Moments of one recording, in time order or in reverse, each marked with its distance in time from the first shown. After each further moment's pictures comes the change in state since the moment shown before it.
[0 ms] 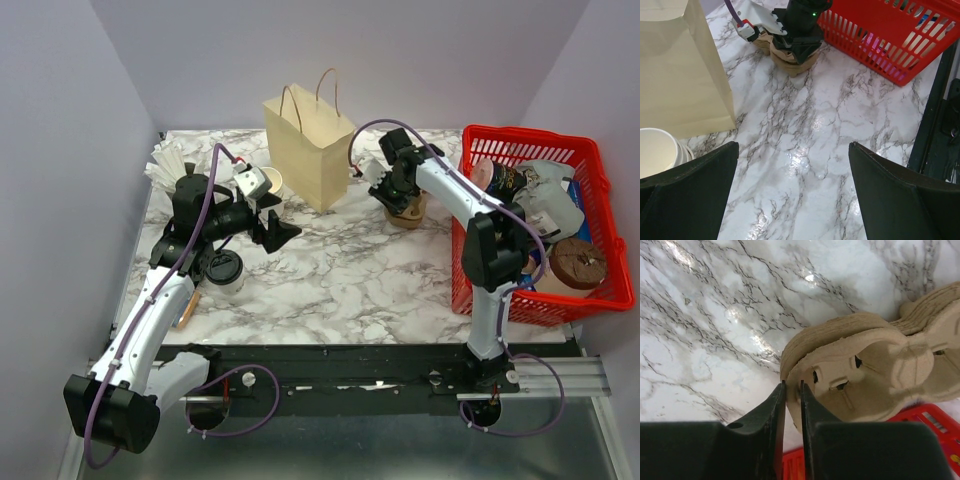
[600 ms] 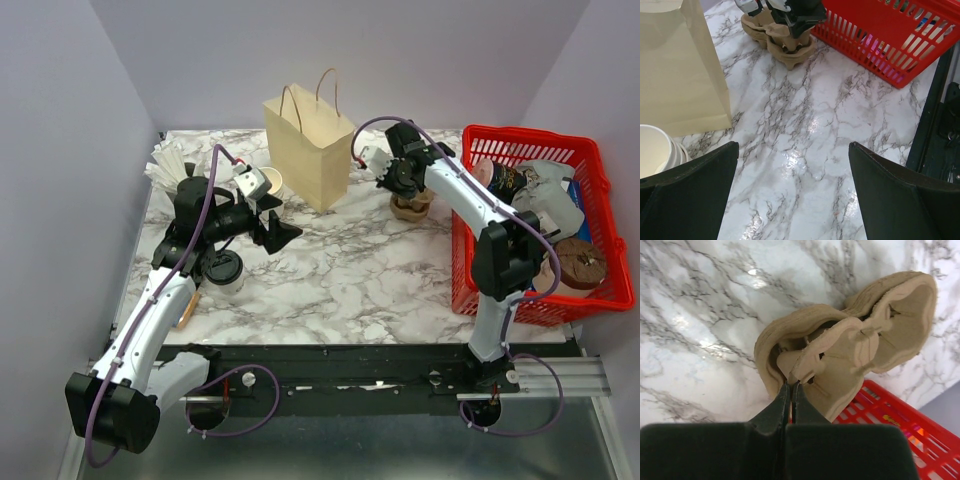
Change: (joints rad) left arm 0.001 0.000 -0.033 0.045 0.000 -0.035; right arm 0.000 -0.101 -0.033 0.083 0.141 -0.097
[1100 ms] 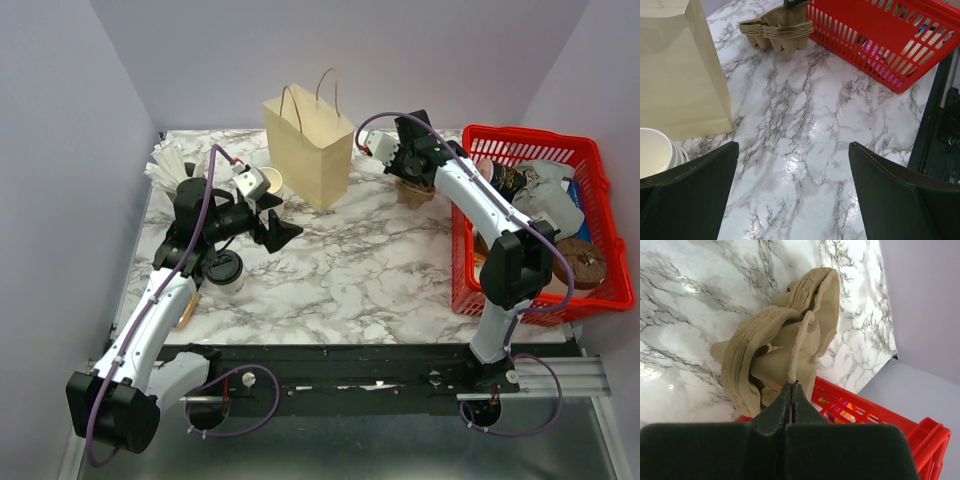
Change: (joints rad) left arm 0.005 0.000 -0.019 0.053 0.001 -0.027; right arm -0.005 -0.084 -0.009 0.144 0.134 -0.121
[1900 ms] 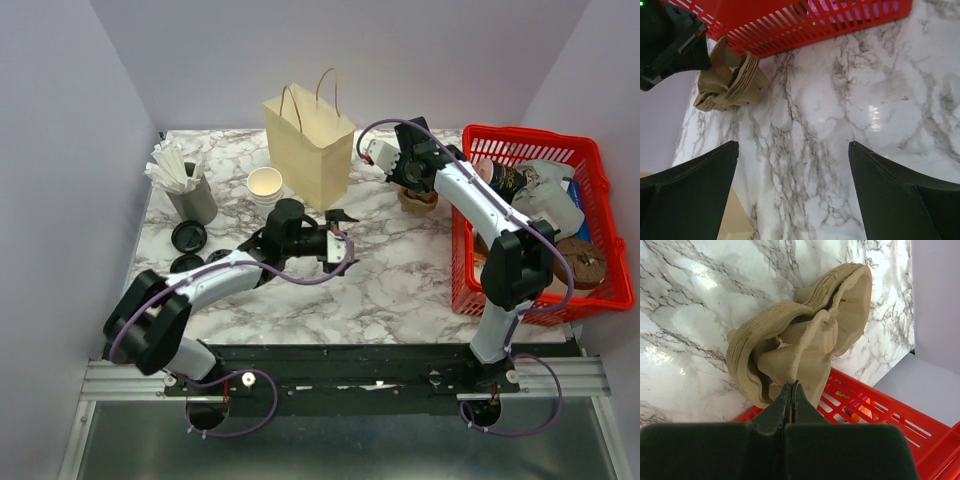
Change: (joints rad) left arm -0.423 0.391 -0.106 0.436 -0.077 0.670; right arm -0.008 -0.010 -0.063 -0.022 0.000 0.002
